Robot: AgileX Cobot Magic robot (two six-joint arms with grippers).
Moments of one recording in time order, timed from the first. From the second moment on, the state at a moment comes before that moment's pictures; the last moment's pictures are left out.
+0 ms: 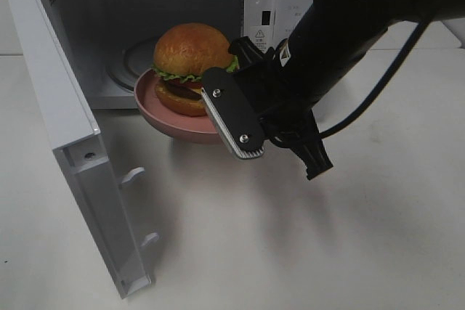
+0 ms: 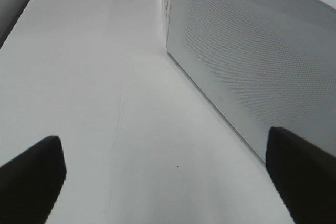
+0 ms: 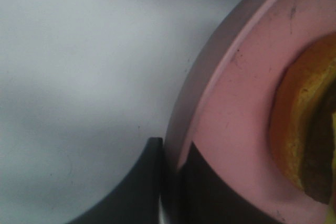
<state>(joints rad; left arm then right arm) 0.04 -0.01 -0.50 -0.13 1.04 0.03 0.69 1.71 -1.12 0.03 0.55 -1.45</state>
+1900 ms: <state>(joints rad) 0.04 -0.01 -0.50 -0.13 1.04 0.03 0.69 2.25 -1.86 -0.03 0.68 -1.33</state>
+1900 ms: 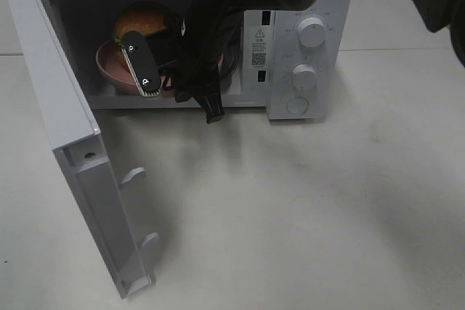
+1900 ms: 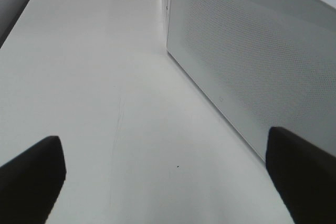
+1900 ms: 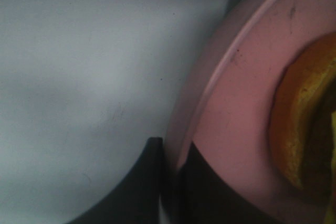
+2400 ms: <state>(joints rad) 0.04 -0.01 -0.50 -0.13 1.04 0.03 0.67 2.37 -2.02 -0.09 0.69 -1.30</state>
